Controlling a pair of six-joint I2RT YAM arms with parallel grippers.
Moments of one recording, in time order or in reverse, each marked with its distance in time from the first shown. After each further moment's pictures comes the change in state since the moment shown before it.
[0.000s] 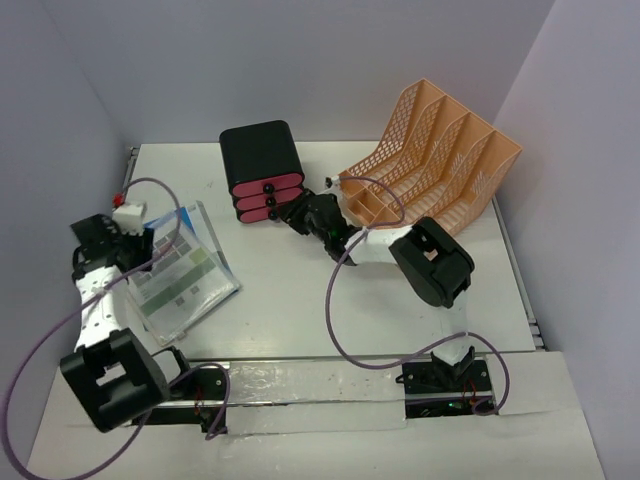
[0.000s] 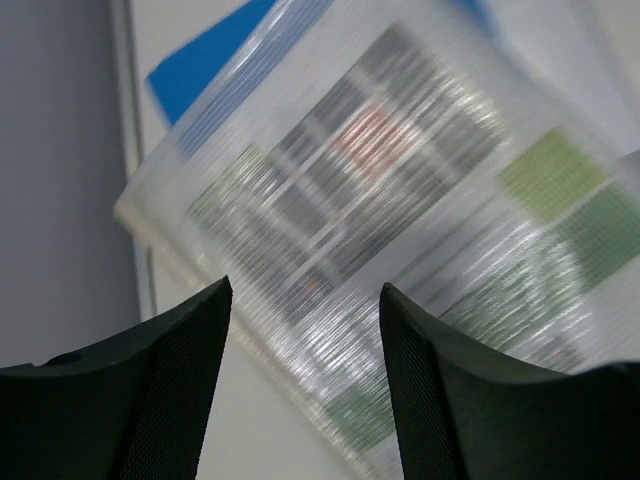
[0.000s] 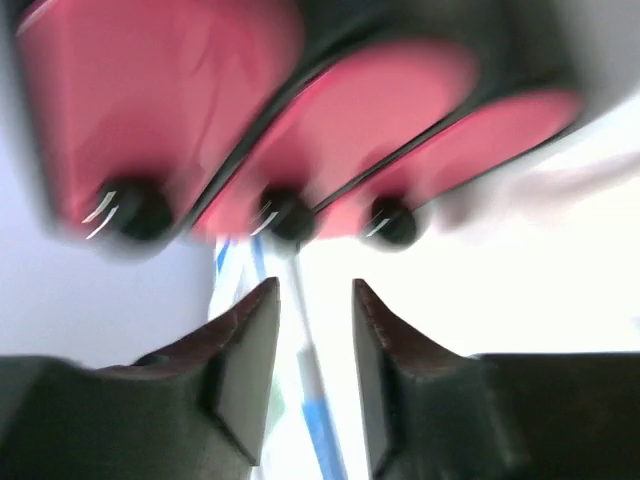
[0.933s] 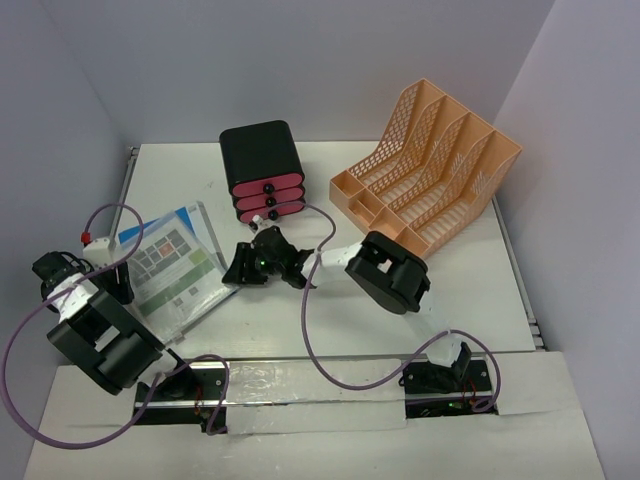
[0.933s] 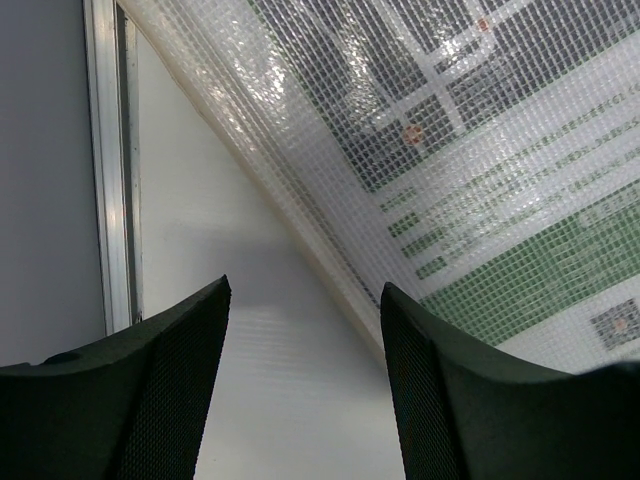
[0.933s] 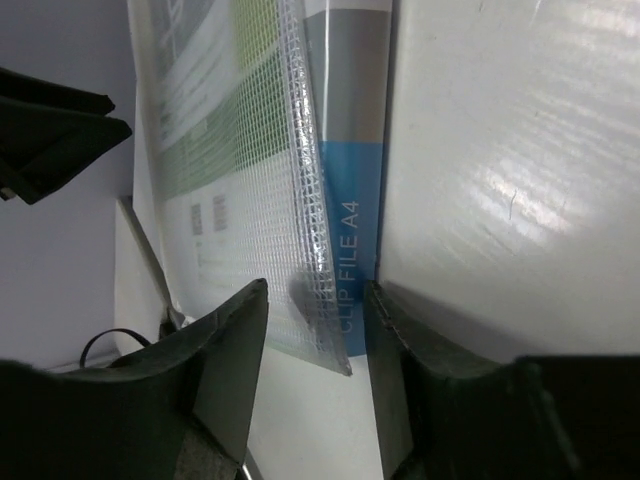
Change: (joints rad) left arm 0.411 0.192 -0.040 -0.098 0.152 0.181; right arm 0.267 0.219 0.223 -0.199 -0.362 -0.191
